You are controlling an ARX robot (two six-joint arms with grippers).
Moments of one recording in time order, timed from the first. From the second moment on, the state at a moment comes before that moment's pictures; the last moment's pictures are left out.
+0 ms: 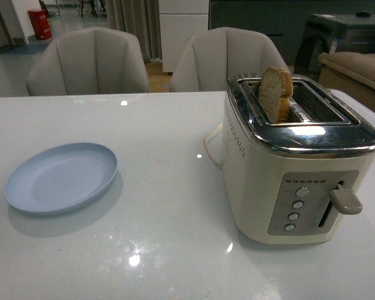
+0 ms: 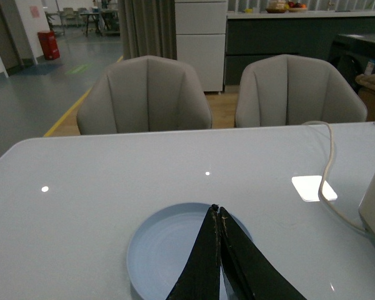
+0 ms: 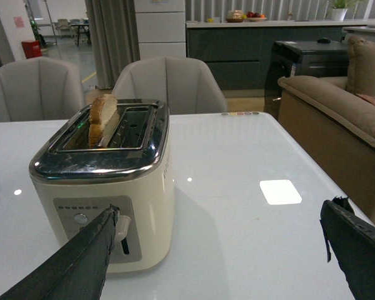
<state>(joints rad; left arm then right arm) -0.09 1.04 0.28 0.75 -0.09 -0.01 0.00 0.00 0.01 0.00 0.00 0.00</state>
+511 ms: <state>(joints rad) 0.00 0.73 0.09 0.64 0.00 -0.01 0.00 0.00 0.01 0.00 0.00 0.00</state>
